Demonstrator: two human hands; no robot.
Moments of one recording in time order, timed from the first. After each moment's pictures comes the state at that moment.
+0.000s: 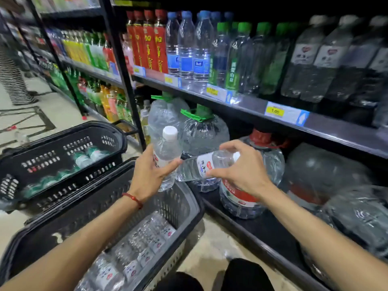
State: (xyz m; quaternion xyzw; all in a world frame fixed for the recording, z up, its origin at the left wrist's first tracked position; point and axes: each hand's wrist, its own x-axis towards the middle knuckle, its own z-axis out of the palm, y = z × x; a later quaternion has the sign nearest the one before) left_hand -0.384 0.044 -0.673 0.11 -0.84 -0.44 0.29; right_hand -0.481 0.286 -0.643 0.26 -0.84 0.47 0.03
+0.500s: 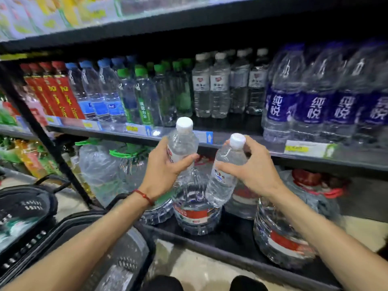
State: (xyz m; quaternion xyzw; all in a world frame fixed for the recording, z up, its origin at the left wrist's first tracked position) left_hand -0.488 0.217 -0.573 -0.12 -0.83 -0.50 0.23; right_hand -0.492 0.452 -0.579 0.15 -0.80 0.55 0.16
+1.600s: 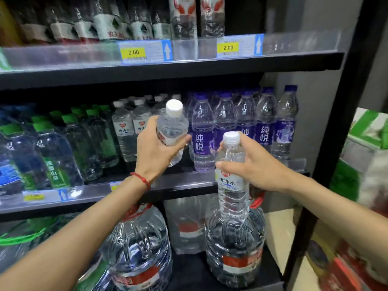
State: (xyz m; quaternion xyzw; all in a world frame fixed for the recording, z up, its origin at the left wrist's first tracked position) left_hand -0.585 0.342 -0.481 -0.33 -0.73 -0.51 0.31; right_hand -0.441 0.555 -0.481 0.10 -0.87 0.45 0.20
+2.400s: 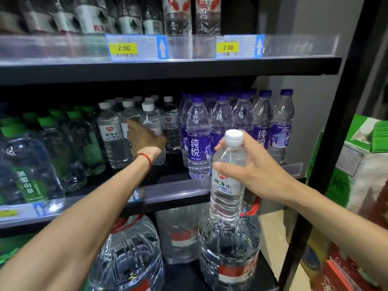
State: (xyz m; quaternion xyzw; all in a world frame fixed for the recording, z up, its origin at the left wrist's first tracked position) left_hand -0.697 0.380 -0.486 -0.06 -0.81 -0.54 0.23; right_hand -0.438 0.545 -0.476 0.09 -0.85 0.46 0.24
